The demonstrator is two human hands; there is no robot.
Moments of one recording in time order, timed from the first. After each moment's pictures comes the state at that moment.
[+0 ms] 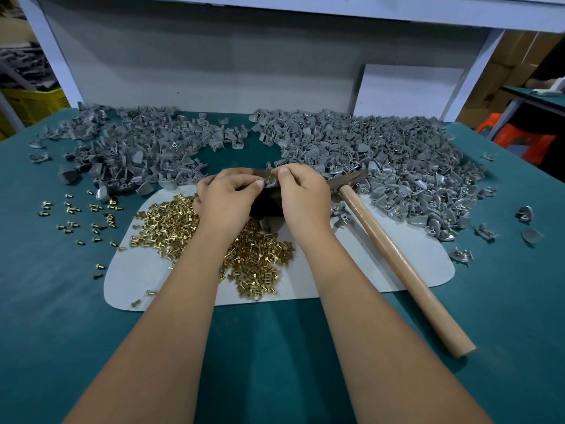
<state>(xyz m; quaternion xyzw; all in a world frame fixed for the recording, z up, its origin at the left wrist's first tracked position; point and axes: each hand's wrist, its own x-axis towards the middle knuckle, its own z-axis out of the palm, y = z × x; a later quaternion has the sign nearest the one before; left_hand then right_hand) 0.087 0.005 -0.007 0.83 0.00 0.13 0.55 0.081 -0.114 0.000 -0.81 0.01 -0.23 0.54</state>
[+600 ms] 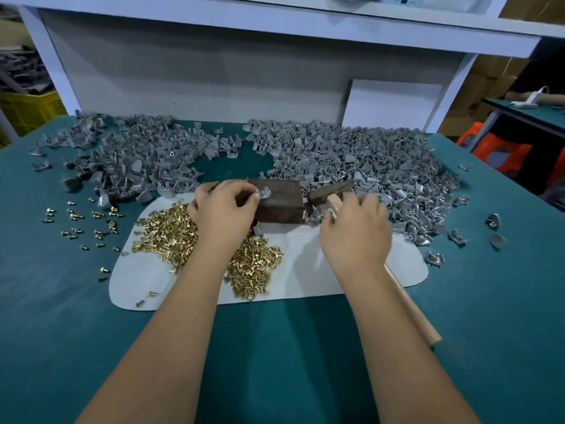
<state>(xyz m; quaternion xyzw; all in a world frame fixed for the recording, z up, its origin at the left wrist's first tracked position) 0.080 -0.001 -0.006 0.90 0.02 0.19 0.39 0.020 -0.176 0.016 -0.95 0.15 -0.25 0.10</state>
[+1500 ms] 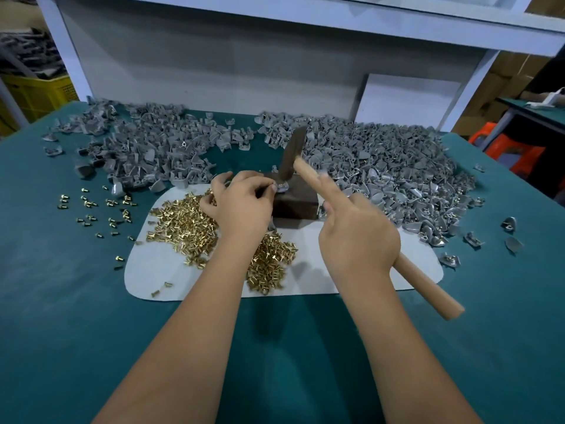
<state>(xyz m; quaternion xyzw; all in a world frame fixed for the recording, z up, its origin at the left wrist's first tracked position) 0.084 -0.013 -0.008 0.89 0.07 0.23 0.40 -0.001 -0.145 0.026 -0.95 0.07 -0.30 0.07</state>
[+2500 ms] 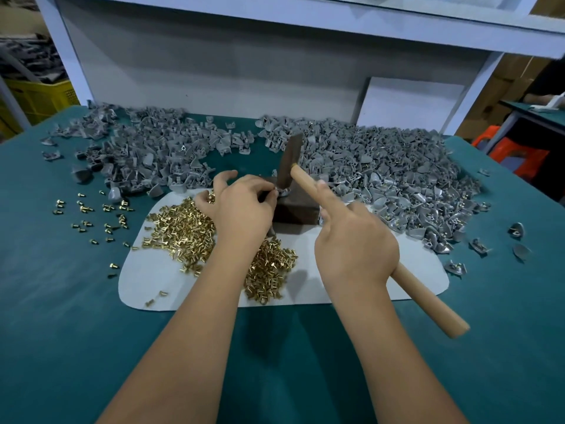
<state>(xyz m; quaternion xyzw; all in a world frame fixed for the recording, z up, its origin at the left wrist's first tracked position) 0.088 -0.012 -0.011 0.90 0.04 0.29 0.33 -0.002 -0.136 0.026 -0.94 0.09 -0.31 0.07</state>
